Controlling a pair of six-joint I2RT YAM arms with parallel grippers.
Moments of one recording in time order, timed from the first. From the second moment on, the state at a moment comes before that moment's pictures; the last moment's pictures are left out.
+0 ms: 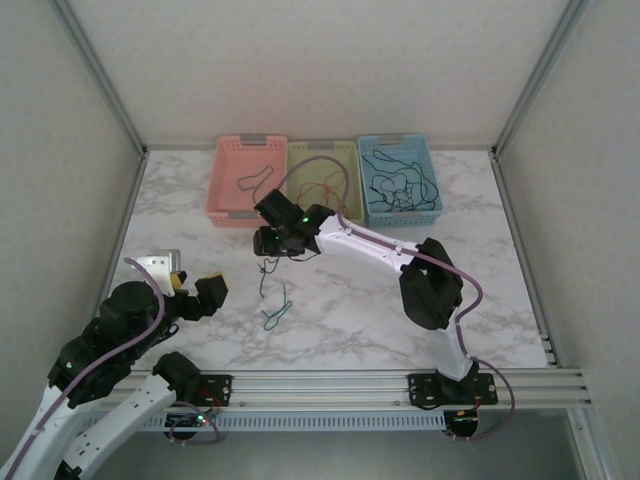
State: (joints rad) left arm -0.64 0.35 0.85 -0.93 -0.20 -0.52; right arm 0.98 2.06 1.78 -0.70 0.00 0.74
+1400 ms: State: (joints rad) left arm -0.64 0.35 0.85 -0.93 -0.20 -0.52; right arm 0.98 2.38 2.15 -1.05 0.03 -0.01
